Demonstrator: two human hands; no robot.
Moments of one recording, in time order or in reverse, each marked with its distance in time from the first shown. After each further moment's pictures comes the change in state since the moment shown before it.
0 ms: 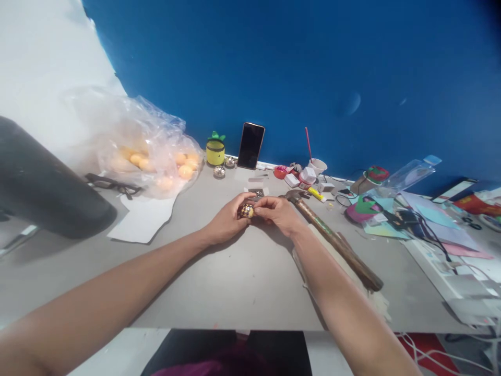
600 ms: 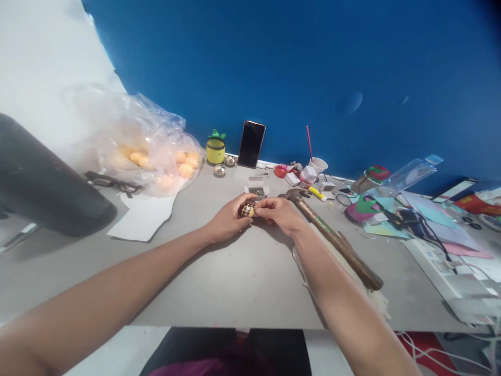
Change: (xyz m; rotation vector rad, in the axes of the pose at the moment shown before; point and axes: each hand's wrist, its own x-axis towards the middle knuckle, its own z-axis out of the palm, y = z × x) left_hand -0.001 0.009 -0.001 0.080 -0.008 -0.036; right_hand 0.000 0.000 -0.002 -0.010 -0.024 0.088
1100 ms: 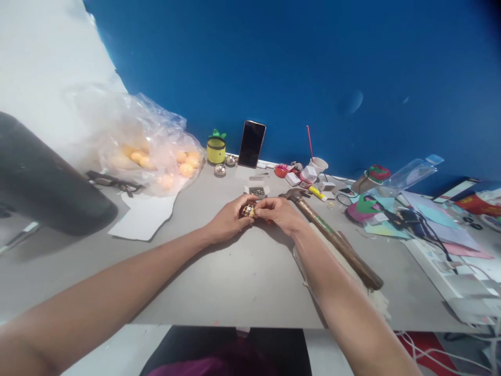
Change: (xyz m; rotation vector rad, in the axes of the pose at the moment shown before) left_hand 0.000 0.000 0.000 0.062 0.000 0.025; right_hand -0.002 -0.003 0.000 -0.054 -0.012 -0.023
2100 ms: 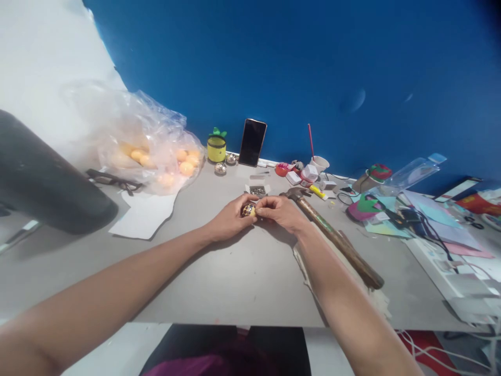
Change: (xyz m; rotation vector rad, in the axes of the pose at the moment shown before) left_hand -0.002 0.012 0.002 -0.055 -0.014 -0.080; right_hand -0.004 -0.004 -0.003 -0.048 -0.063 -0.070
